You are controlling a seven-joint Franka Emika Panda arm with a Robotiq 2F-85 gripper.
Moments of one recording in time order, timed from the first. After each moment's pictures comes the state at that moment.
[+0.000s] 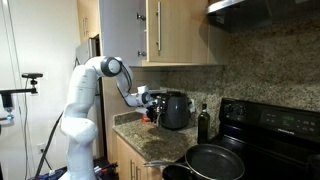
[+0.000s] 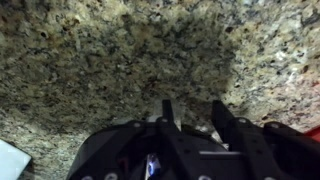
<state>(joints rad) 0.28 0.22 0.10 -2.20 -0.37 2.71 0.53</state>
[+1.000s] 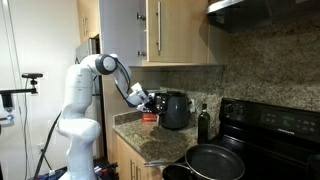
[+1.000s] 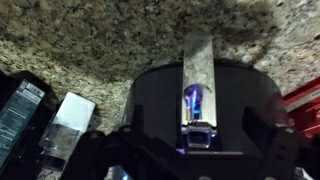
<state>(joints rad) 0.45 0.15 -0.09 -2.18 -0.94 2.69 1.23</state>
